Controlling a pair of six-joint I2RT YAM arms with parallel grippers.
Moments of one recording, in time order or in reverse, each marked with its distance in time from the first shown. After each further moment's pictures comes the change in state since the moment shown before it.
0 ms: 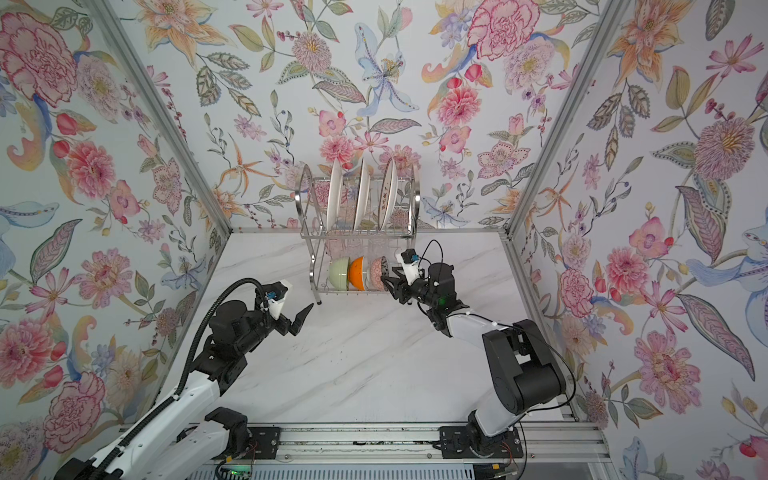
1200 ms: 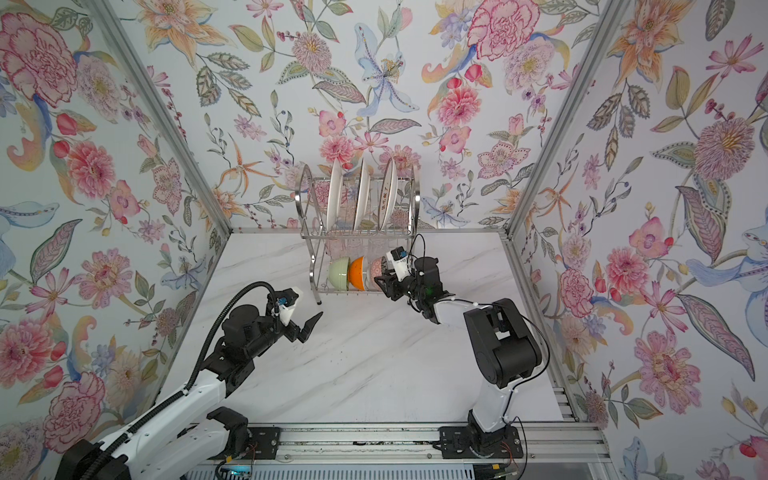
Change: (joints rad) left arm -0.086 0.055 -0.054 0.076 -0.031 -0.025; right arm 0.026 0.179 0.139 -0.114 0.024 0.035
